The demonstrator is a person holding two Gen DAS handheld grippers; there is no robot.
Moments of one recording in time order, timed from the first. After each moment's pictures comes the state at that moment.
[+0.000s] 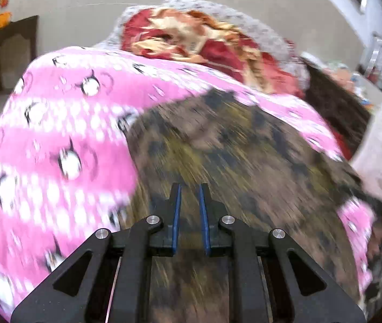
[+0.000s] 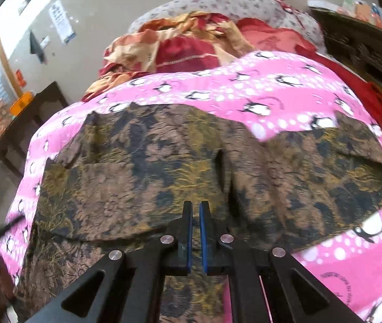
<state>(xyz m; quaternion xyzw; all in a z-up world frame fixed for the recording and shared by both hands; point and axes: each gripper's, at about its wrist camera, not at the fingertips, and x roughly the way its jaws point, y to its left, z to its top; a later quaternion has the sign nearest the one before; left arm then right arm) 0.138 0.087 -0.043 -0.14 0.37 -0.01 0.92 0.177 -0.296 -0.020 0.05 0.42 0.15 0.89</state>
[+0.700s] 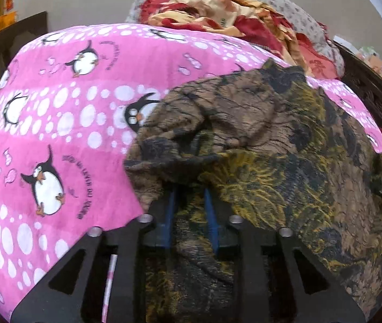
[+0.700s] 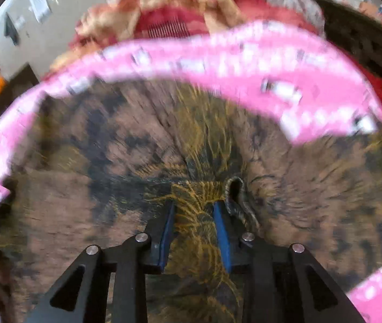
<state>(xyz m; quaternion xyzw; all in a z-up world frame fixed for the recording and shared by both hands) 0.195 0.102 -0.111 -0.10 0.40 0.03 0.91 0.258 -0.255 -0.078 0.01 0.48 0.09 0.88</state>
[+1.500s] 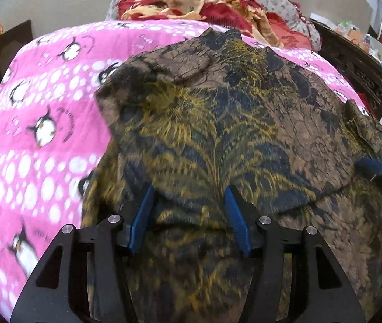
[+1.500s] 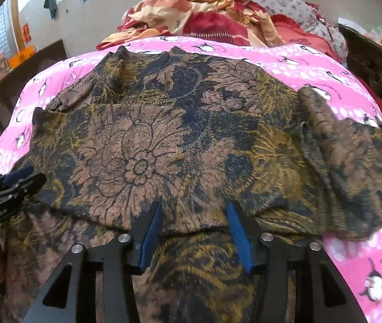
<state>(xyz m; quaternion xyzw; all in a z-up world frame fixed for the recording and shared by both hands) 0.120 0.048 -0.102 -0.07 0.43 0.01 0.90 0.152 -0.189 -0.064 -0.05 0.44 0.13 0.89</state>
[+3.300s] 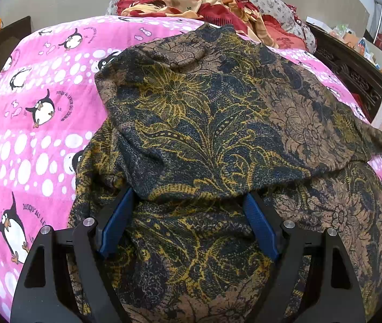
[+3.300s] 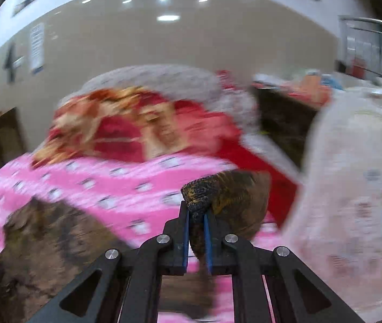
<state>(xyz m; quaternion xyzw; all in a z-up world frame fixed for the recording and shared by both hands) 0.106 0.043 -0.115 -0.08 0.42 0.00 0.90 0.180 -0.382 0.152 -0.05 0.29 0.02 0.96</state>
